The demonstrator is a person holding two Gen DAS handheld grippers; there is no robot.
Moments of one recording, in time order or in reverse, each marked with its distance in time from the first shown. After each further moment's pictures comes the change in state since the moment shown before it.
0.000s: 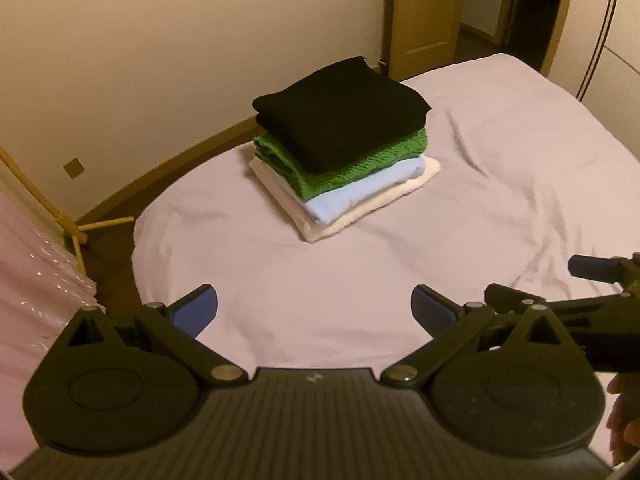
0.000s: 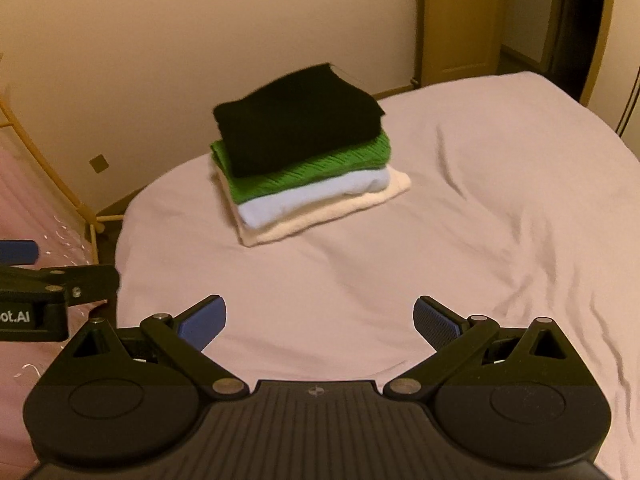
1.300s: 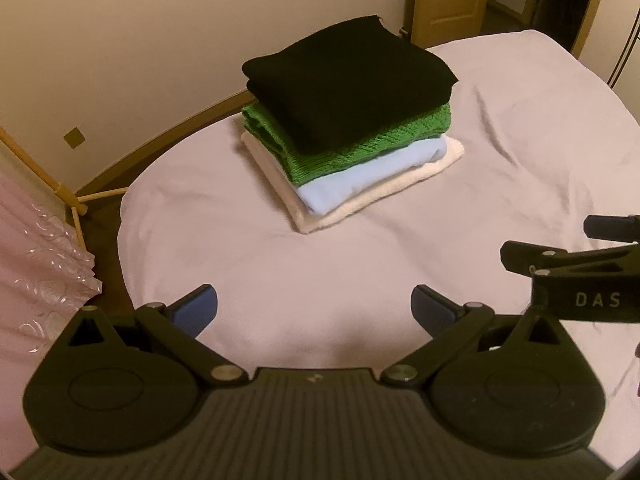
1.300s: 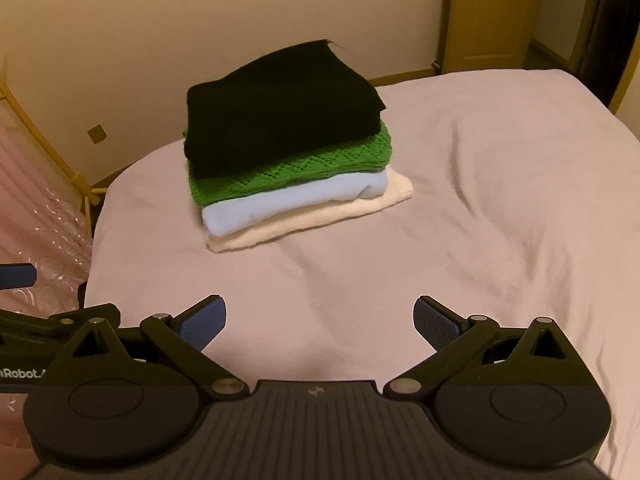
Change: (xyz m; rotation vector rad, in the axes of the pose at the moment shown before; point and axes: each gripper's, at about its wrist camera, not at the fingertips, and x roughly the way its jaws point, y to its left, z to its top) left arm 0.087 -0.027 0.032 -0.043 0.109 0.048; right arm 0.077 -0.043 0.057 -0.078 0.086 0.031
